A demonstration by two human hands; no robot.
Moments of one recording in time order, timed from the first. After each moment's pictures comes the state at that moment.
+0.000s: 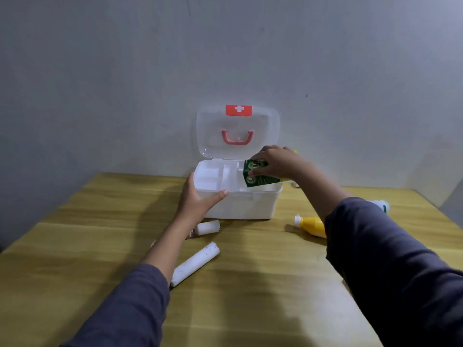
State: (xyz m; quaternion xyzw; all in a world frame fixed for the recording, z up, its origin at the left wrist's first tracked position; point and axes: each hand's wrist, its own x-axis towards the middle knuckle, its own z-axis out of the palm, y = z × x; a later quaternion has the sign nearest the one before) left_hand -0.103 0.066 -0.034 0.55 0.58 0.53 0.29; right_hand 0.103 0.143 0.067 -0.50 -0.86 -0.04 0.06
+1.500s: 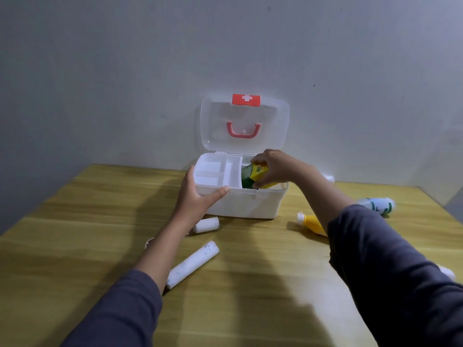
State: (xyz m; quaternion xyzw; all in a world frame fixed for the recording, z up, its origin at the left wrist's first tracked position) left_hand -0.104 0.071 -0.042 0.55 0.57 0.53 0.30; right_hand 0.101 0.156 0.043 -0.52 -0.85 0.07 0.05
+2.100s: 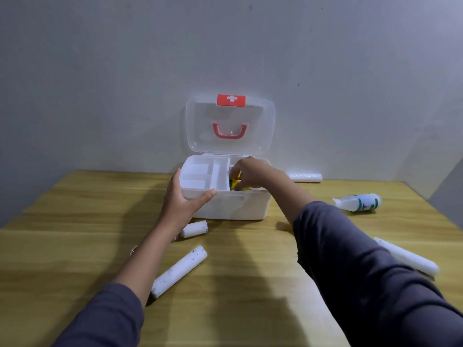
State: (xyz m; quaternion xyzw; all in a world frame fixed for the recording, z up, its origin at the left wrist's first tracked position) left_hand -0.104 0.070 -0.041 0.55 0.57 0.53 0.29; right_hand 0.074 0.157 0.029 -0.48 -0.88 0.03 0.04
